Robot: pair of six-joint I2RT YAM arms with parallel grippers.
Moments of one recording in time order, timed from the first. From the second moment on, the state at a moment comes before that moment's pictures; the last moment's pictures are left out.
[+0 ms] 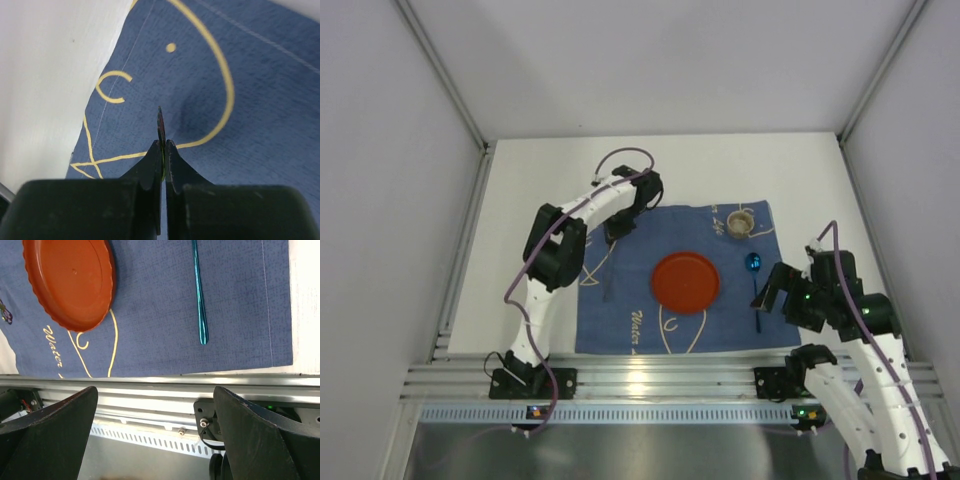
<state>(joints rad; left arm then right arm) -0.57 2.24 1.88 -1.25 -0.57 -1.09 0.15 0.60 0.76 -1.16 -0.20 0.53</state>
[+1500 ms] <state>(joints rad) -0.33 1.07 0.39 0.21 -0.47 -0.12 0.15 0.49 0.94 -1.12 -0.18 0.50</state>
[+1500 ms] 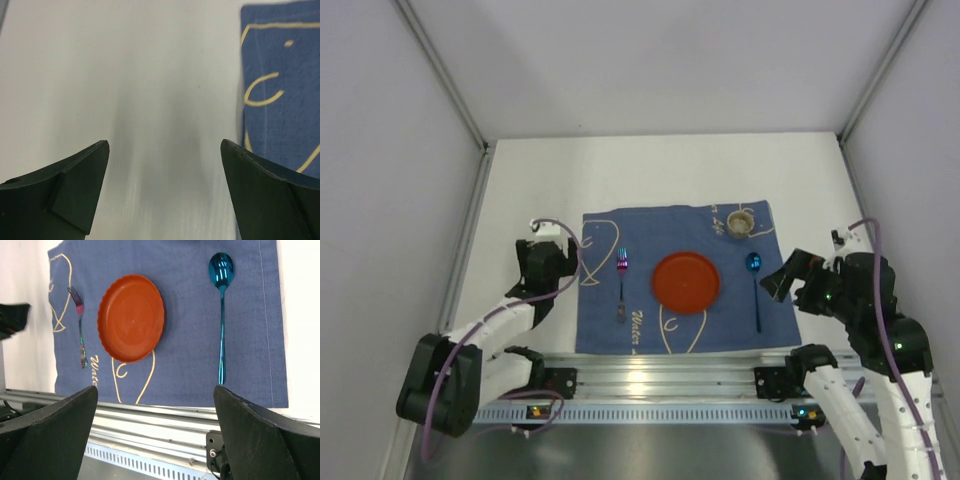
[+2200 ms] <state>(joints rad) -0.02 1.57 0.32 0.94 -0.07 0.00 0.15 0.33 0.86 -0.87 -0.15 0.46</state>
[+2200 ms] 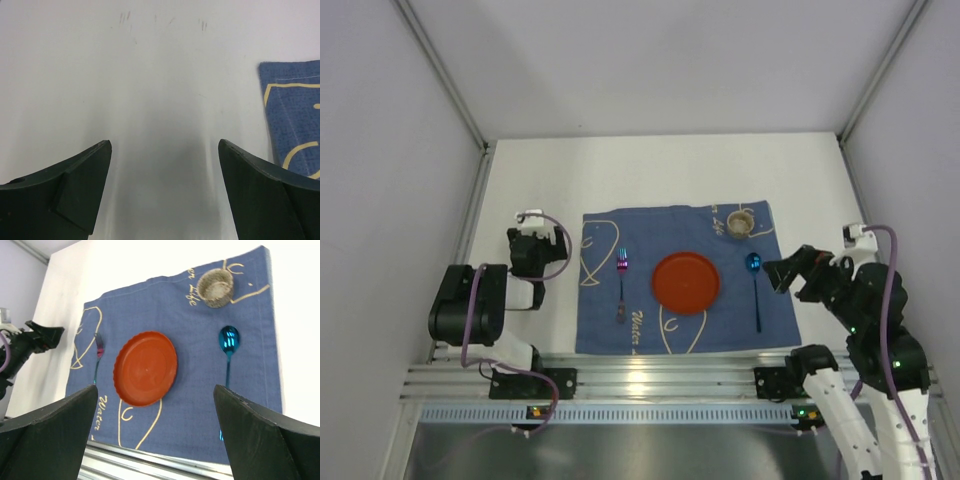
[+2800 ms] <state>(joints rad) -0.01 1.59 0.32 1.04 -0.01 -0.03 0.38 0.86 1.52 -0.96 0.04 0.09</state>
